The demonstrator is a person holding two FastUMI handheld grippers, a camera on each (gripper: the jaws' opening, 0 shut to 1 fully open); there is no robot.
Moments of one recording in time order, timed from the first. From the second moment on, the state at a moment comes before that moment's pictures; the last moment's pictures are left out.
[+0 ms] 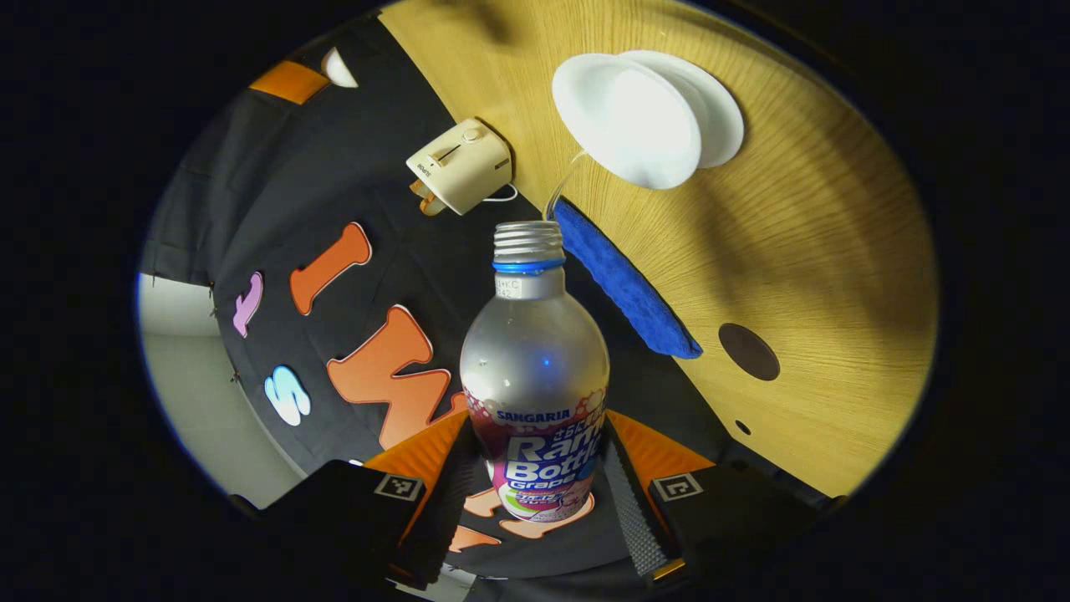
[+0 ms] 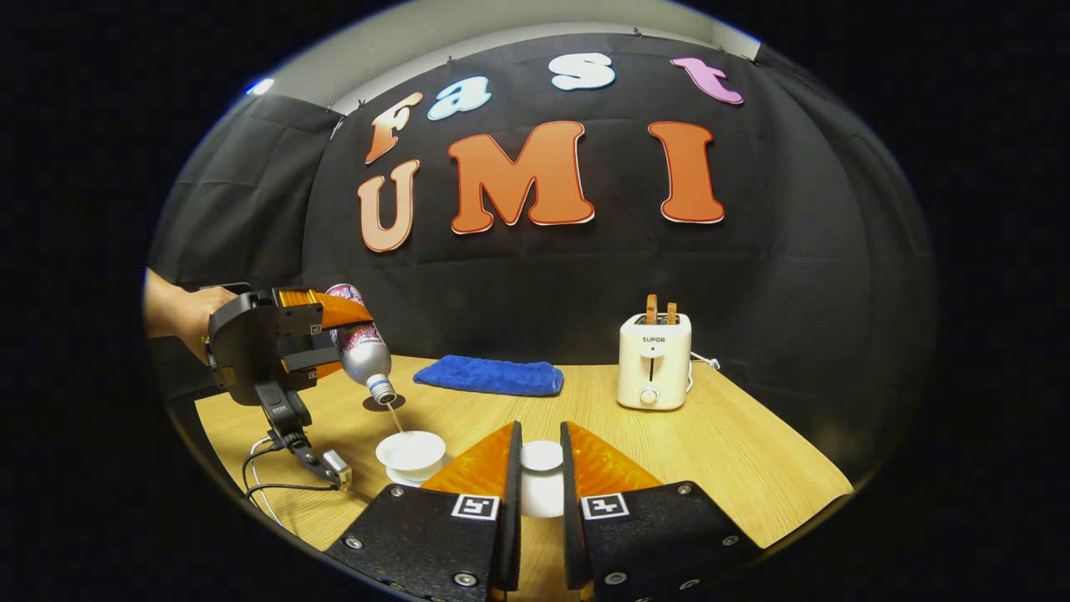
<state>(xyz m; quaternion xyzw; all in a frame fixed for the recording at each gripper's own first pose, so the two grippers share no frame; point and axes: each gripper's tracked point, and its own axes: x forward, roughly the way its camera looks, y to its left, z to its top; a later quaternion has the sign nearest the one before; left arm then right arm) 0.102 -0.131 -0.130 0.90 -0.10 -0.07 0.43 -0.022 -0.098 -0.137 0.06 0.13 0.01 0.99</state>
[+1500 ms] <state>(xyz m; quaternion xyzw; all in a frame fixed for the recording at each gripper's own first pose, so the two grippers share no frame) 0.112 -0.048 -0.087 0.62 -0.12 0.00 0.78 0.029 0.009 -0.132 0.04 0.16 0.07 0.98</state>
